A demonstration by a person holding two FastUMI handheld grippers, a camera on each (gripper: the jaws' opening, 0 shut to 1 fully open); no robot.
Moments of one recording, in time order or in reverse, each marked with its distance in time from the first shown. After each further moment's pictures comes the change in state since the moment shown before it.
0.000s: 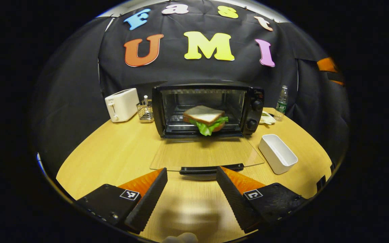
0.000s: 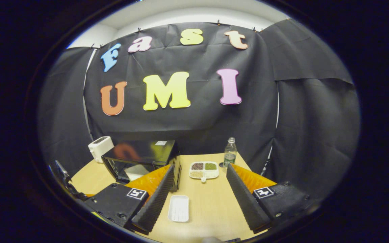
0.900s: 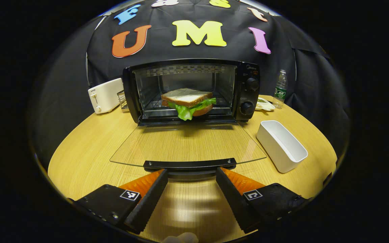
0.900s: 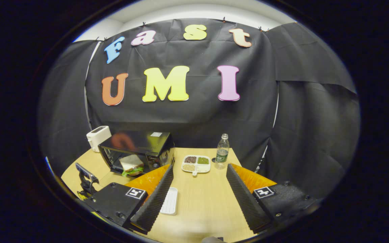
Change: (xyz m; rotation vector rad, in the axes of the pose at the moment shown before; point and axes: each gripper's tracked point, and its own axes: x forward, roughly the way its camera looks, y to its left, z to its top) left arm 0.047 -0.032 -0.026 0.023 0.059 -0.015; right arm -0.004 -0.021 -0.004 -0.061 0.057 0.009
